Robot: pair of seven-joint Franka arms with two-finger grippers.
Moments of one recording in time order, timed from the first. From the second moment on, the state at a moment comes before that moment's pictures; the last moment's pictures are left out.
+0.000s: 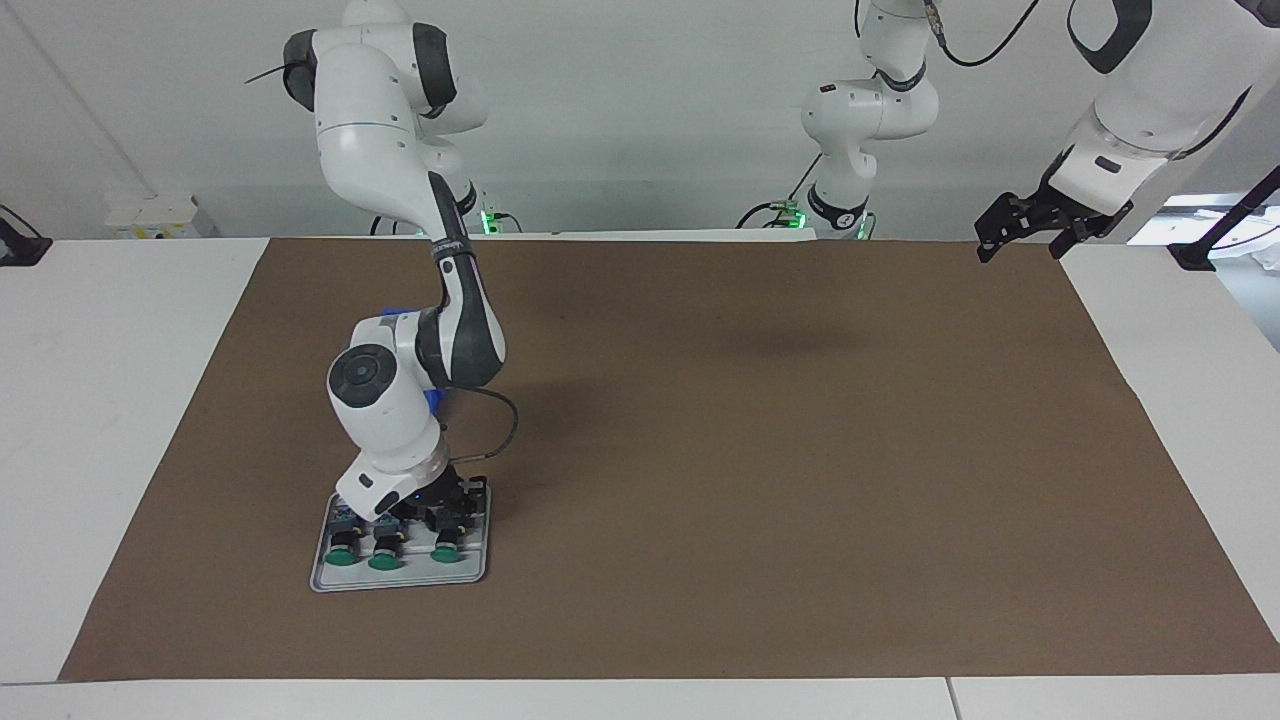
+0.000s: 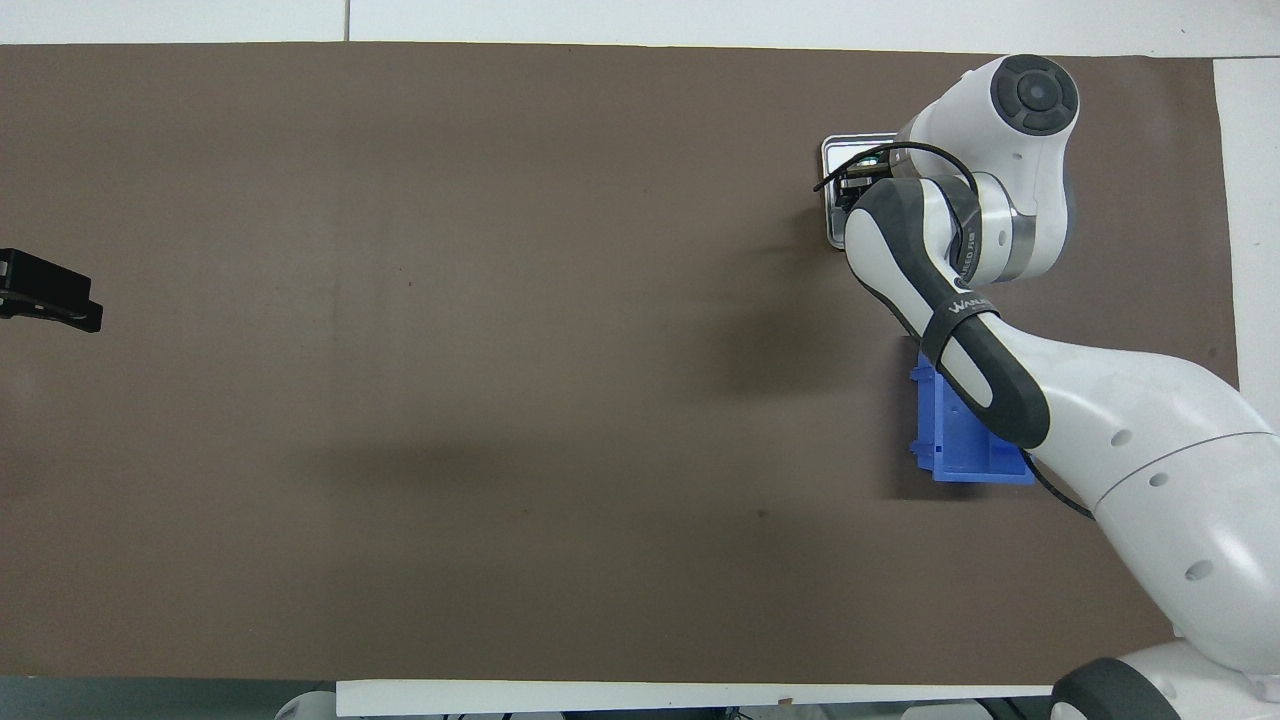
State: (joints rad) left arm -0.03 -0.04 -0.05 -1.58 0.02 1.41 -0.01; right arm 0.17 0.60 -0.04 -1.58 0.06 2.28 0.04
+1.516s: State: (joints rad) left arm -0.03 -0.04 -0.05 -1.58 0.02 1.41 -0.01; right arm 0.62 0.52 -0.02 -1.48 0.07 2.02 1.69
